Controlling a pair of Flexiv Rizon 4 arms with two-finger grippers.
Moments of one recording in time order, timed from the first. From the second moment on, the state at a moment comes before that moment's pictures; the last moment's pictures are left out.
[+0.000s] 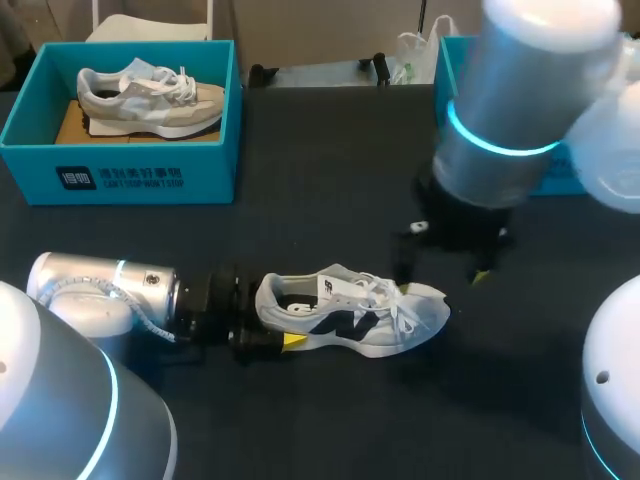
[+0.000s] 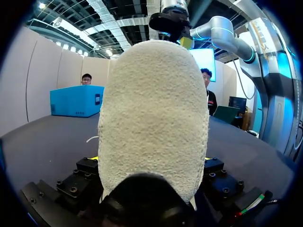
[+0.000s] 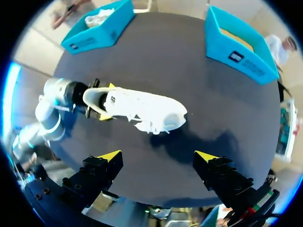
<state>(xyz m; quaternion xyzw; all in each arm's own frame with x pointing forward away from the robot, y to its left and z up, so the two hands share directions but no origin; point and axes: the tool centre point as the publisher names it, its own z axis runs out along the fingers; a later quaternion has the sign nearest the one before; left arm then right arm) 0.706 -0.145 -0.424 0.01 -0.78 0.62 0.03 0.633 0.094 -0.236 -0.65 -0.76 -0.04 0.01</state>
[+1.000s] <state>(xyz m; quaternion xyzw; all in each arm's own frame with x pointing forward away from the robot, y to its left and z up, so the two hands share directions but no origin) 0.706 -0.145 -0.424 0.01 -0.78 0.62 0.03 0.654 0.193 -0.271 -0.70 -0.71 0.03 -0.02</state>
